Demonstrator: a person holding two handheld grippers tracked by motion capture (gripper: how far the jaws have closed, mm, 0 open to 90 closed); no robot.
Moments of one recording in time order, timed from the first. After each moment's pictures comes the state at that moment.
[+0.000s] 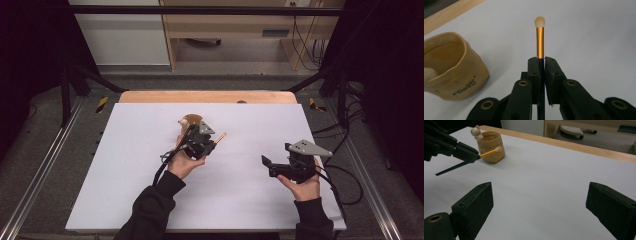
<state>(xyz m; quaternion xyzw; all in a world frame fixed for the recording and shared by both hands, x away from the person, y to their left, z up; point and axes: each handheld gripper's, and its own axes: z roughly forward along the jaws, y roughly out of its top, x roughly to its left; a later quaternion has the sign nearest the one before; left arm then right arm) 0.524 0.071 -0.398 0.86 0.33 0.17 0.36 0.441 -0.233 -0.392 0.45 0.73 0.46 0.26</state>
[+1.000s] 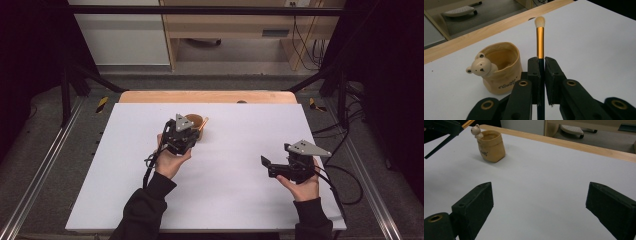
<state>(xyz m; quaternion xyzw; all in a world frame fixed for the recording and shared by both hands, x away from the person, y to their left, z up) 0.517 0.111 -0.377 0.79 0.39 0.24 0.41 0.441 -0.231 -0.393 0.45 0.73 0.46 0.26</state>
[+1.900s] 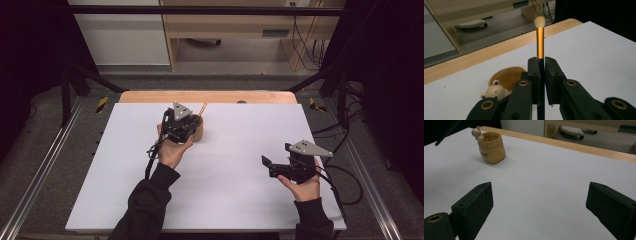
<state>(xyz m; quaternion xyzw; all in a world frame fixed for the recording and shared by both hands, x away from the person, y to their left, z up) 0.537 0.107 -0.358 0.75 0.40 0.27 0.45 0.440 -0.233 -0.392 0.45 0.72 0.46 0.26</state>
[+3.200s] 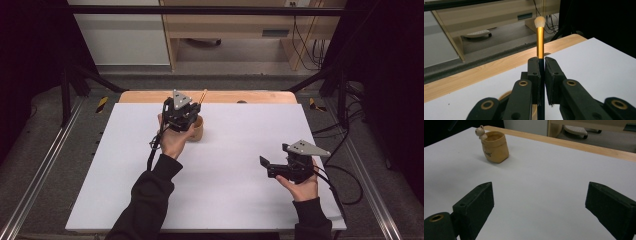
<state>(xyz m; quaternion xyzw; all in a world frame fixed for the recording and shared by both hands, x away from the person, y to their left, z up) 0.559 0.104 -0.341 0.72 0.40 0.29 0.48 0.442 -0.230 -0.394 0.44 0.73 0.46 0.25</state>
